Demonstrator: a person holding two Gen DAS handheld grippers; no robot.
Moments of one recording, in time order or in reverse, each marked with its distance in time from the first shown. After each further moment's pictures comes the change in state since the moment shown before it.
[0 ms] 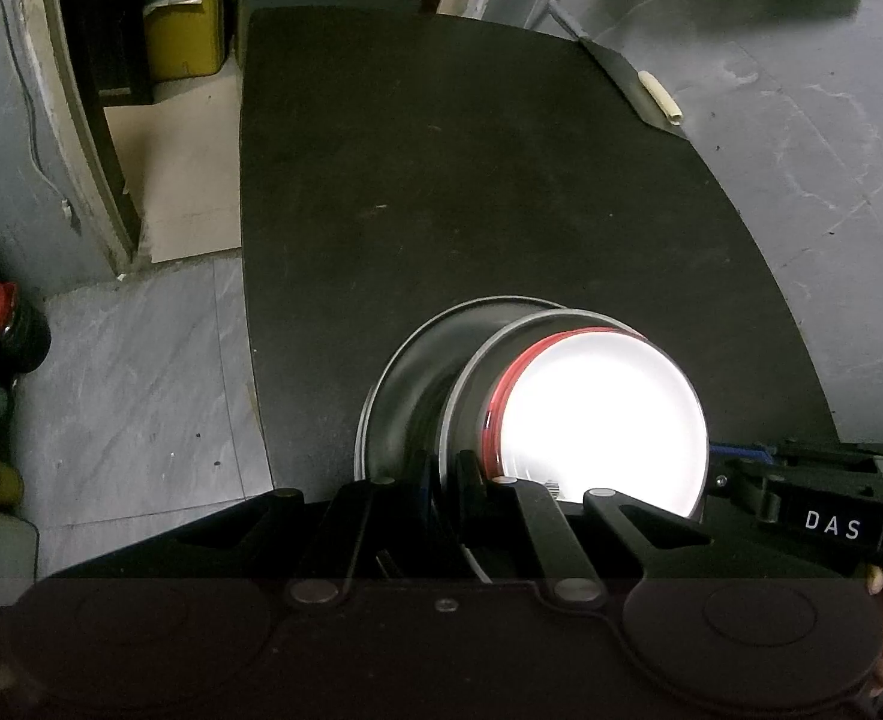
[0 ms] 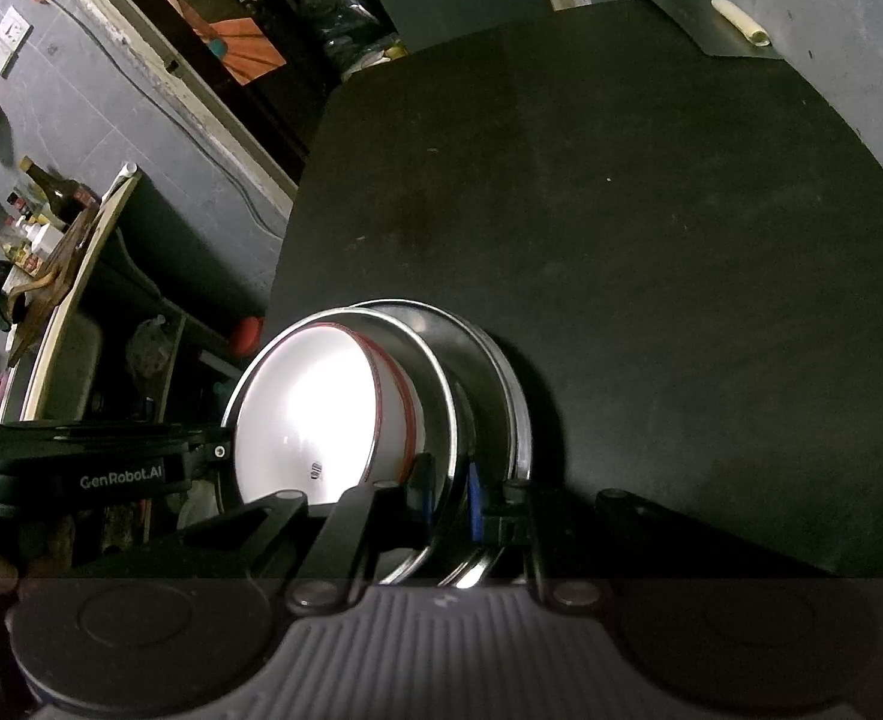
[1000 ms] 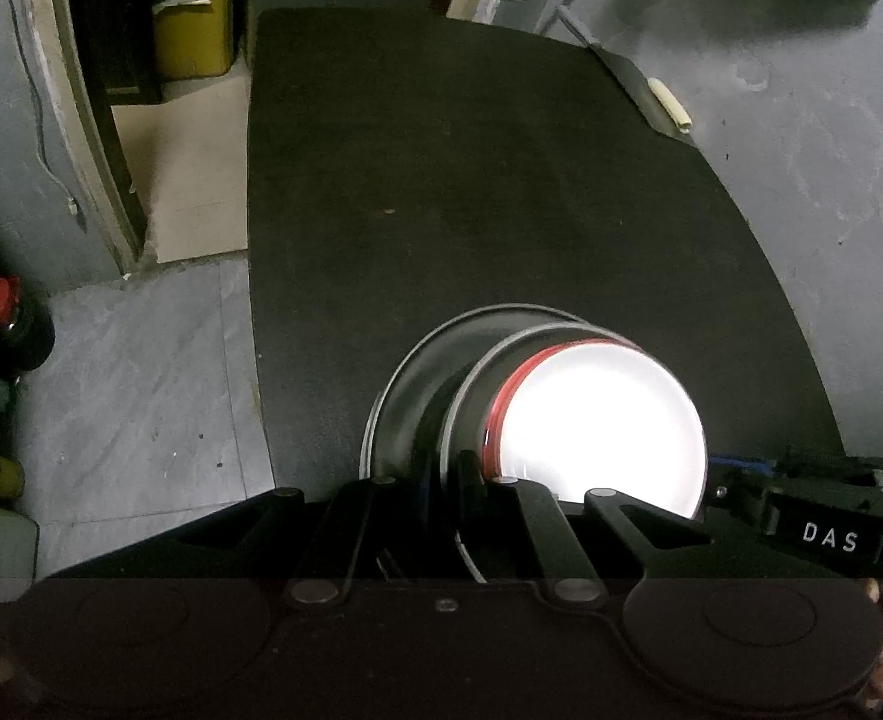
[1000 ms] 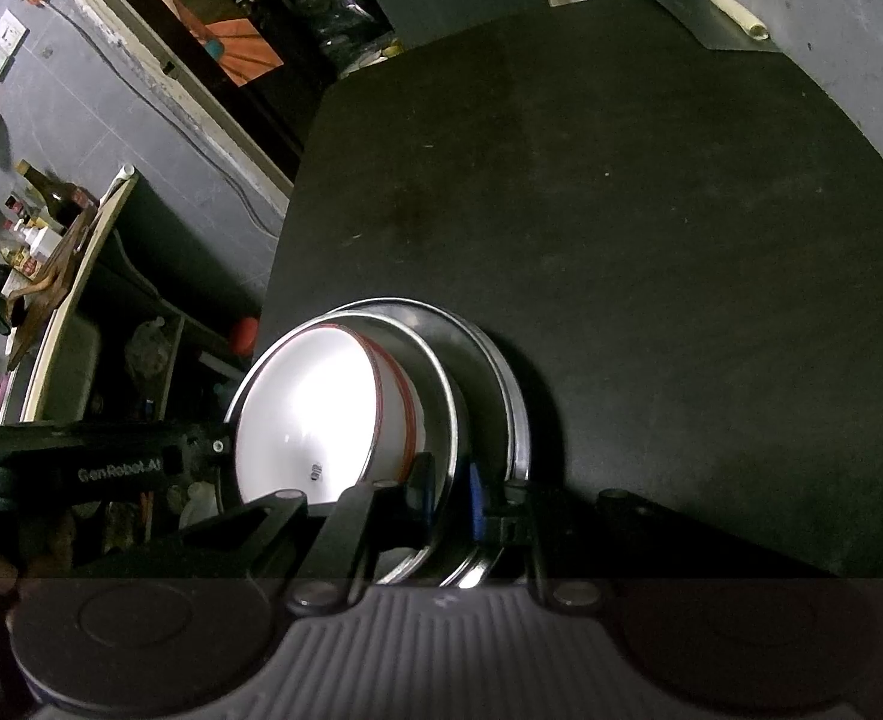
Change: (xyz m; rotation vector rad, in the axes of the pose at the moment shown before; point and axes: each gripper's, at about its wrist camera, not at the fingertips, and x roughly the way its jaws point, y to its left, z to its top) left arm 0.000 0.001 -0.001 -0.016 -0.017 0.009; right arm 0.001 -0.002 -0.001 0.000 0.001 -0.001
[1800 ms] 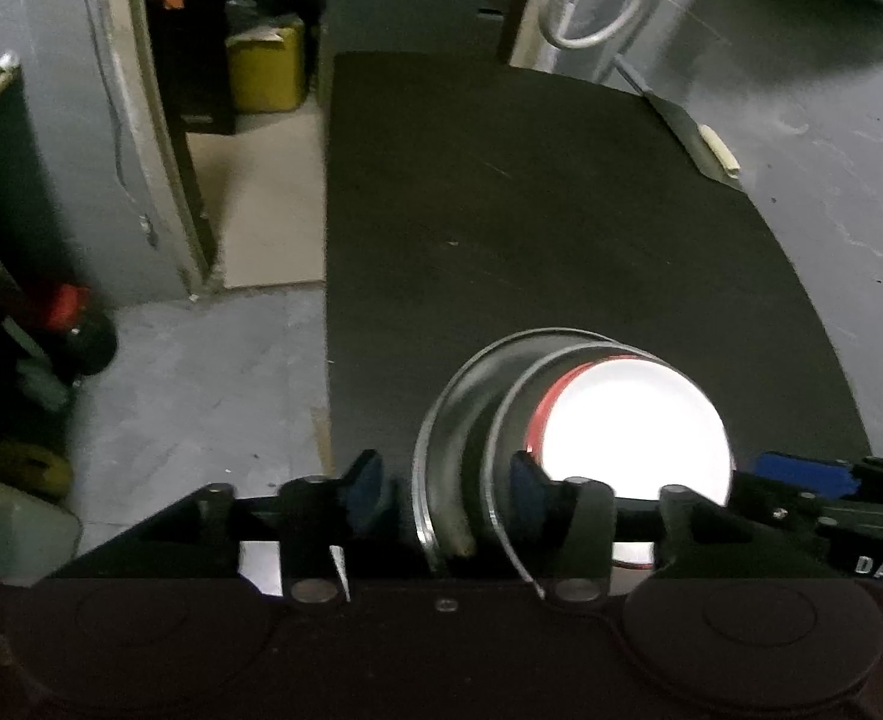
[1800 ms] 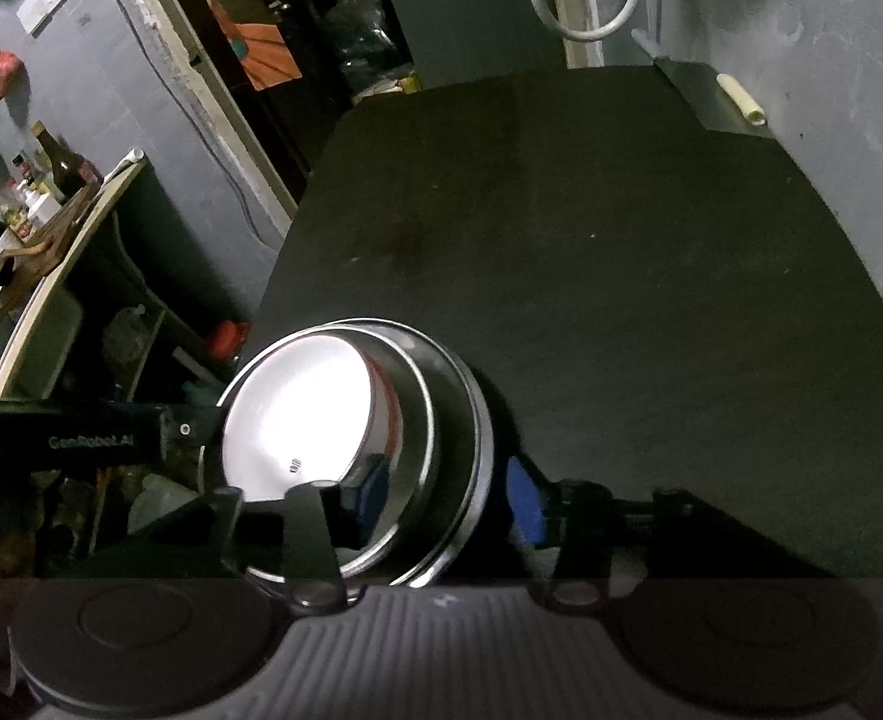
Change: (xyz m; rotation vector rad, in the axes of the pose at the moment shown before) left arm -0.022 -0.007 -0.014 -0.054 -0.103 0.147; right arm -0.028 0.009 -0.009 -0.137 -0.092 -0.073
